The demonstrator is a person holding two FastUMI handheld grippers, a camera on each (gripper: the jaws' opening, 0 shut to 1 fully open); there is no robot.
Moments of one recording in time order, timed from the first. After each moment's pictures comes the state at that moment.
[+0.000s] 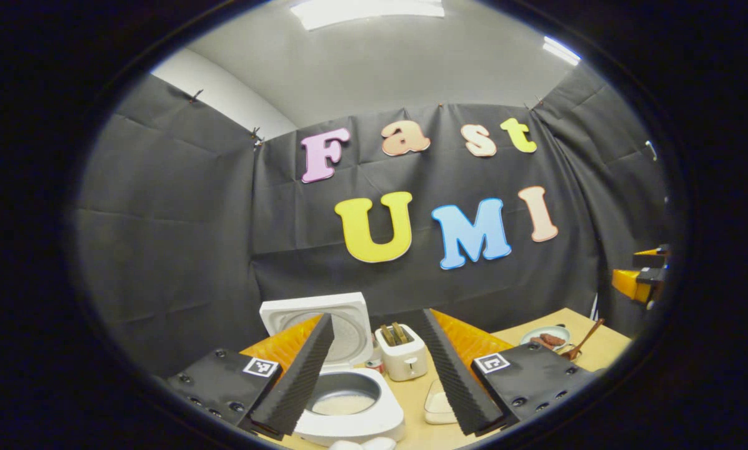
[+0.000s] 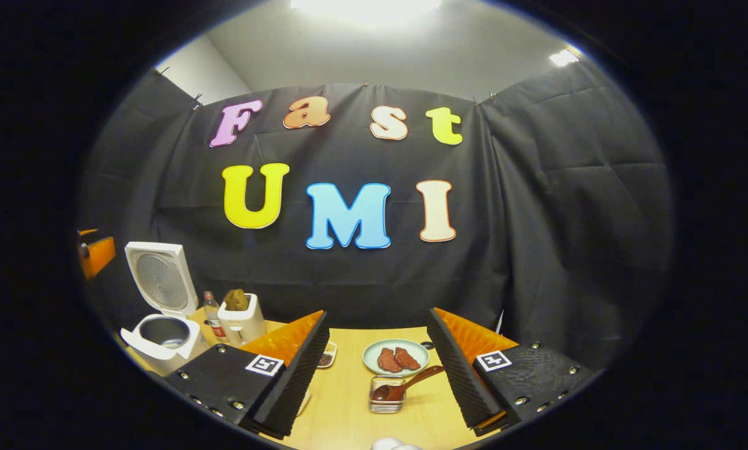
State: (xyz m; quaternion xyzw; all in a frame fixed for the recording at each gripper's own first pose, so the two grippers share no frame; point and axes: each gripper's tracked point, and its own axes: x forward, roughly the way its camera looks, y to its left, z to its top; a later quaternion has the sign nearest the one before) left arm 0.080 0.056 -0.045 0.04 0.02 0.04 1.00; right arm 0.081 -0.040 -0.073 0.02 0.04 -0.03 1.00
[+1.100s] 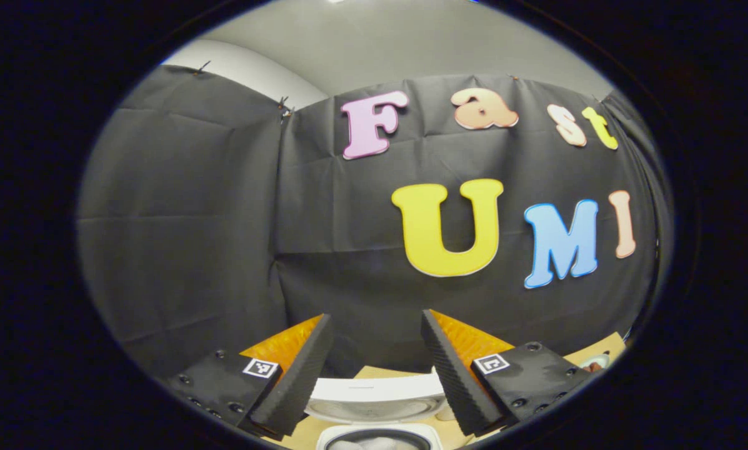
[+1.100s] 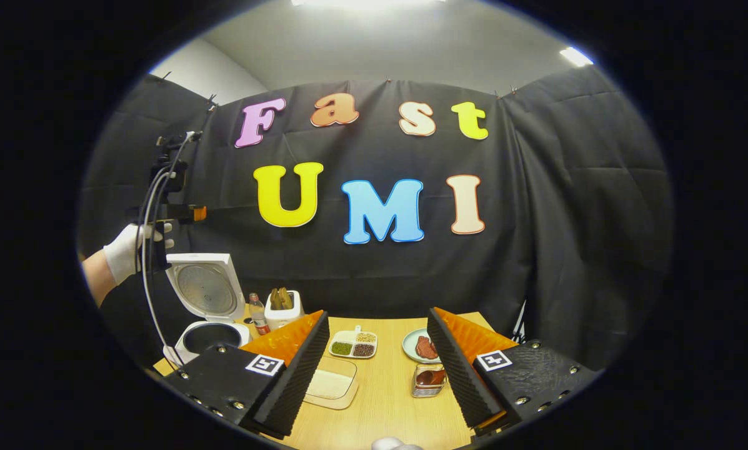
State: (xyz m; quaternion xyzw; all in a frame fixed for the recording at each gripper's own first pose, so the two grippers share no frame) left arm 0.366 0.212 -0.031 0.02 0.09 0.14 0.99; right arm 0.060 0.032 -0.046 0.03 0.08 0.01 1.00
